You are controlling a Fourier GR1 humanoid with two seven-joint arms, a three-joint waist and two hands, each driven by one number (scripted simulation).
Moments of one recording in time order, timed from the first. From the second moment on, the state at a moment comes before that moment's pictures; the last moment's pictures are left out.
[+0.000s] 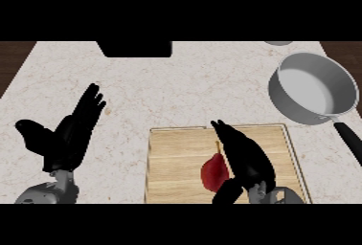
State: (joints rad) left arm -0.10 0.16 -0.08 -1.72 0.12 0.14 0.32; right arm -0.21 -0.14 0.52 -1.79 0.61 0.34 0.90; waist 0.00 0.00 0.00
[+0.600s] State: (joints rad) left arm -0.12 0.13 -0.06 -1.70 0.09 0.12 0.34; right arm -0.20 -0.09 0.50 -1.65 0.70 0.40 0.86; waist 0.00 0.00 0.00
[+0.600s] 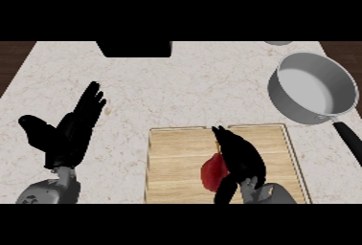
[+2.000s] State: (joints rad) left arm -0.08 0.11 0.00 -1.73 0.07 0.10 0.35; right arm 0.09 -0.48 0.02 -1.69 0.76 0.20 0.43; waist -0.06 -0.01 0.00
